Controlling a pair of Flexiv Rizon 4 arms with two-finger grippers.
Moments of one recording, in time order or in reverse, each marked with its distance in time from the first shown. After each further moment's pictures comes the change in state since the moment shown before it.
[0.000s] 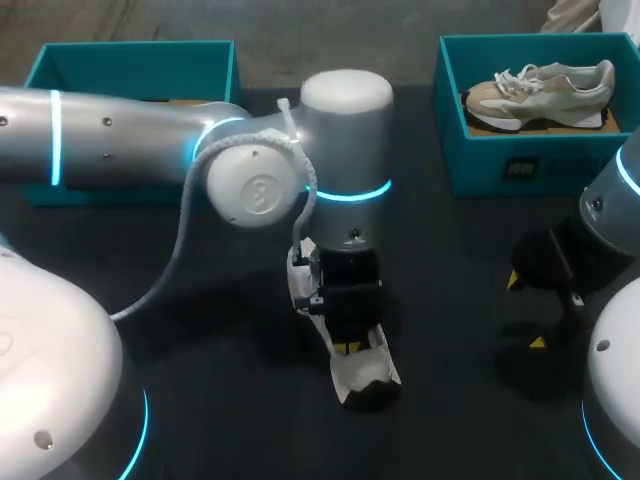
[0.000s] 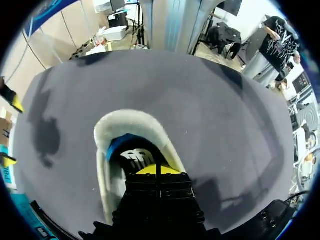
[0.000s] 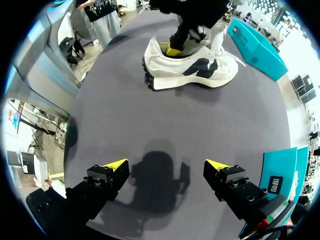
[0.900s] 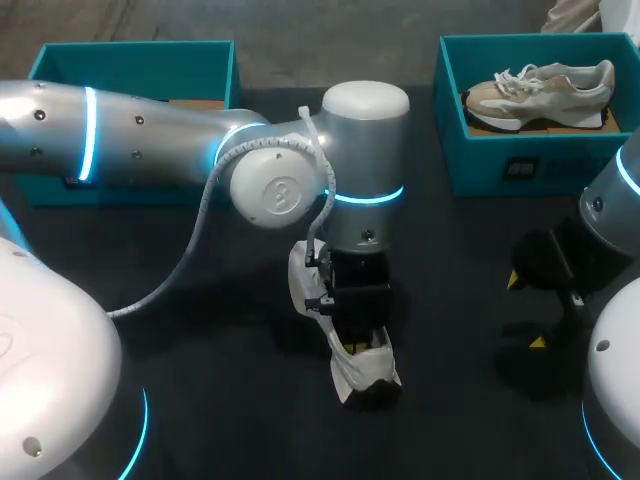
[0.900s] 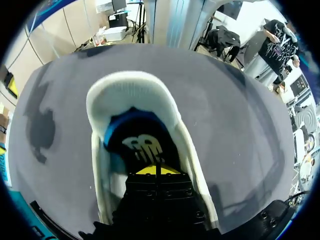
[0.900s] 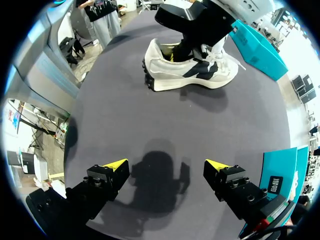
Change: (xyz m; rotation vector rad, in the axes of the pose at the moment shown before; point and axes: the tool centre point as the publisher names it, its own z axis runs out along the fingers) left arm -0.013 0.019 0.014 0.008 0.012 -0.022; right arm 0.000 0.000 0.000 0.000 0.000 0.000
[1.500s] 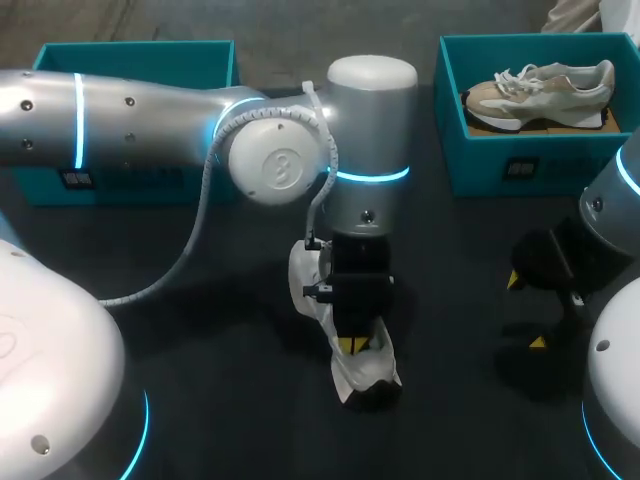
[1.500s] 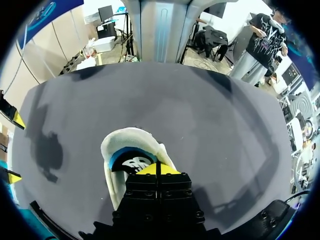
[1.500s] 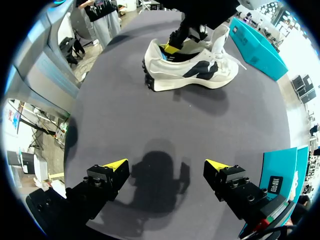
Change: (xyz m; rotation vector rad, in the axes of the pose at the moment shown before) left arm 0.008 -0.030 -0.030 0.054 0.040 0.108; right arm 0.000 0.000 0.000 0.000 0.000 0.000
